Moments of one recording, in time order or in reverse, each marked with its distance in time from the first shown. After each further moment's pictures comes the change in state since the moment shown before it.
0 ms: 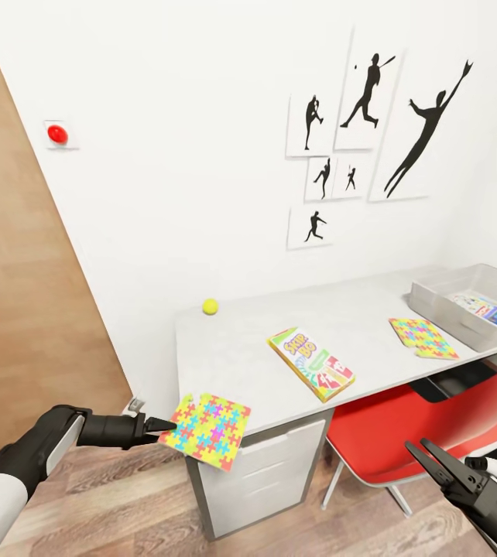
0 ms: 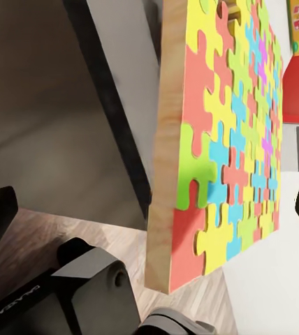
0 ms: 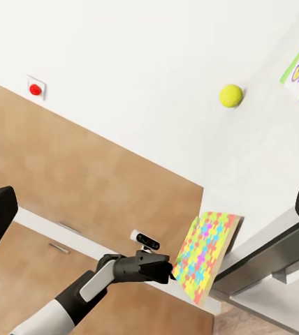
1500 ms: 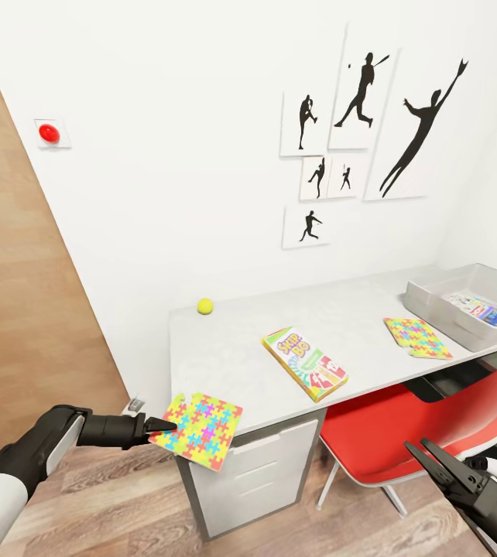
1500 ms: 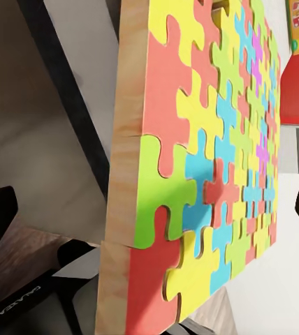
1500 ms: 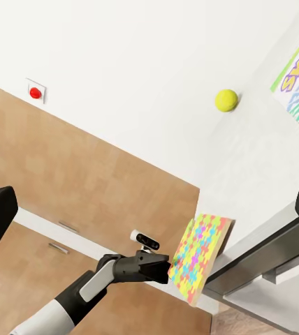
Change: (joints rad) left arm 0.000 0.000 0.000 0.000 0.000 -0.001 0.000; right arm 0.000 0.000 -0.001 0.000 0.000 0.000 0.000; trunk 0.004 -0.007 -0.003
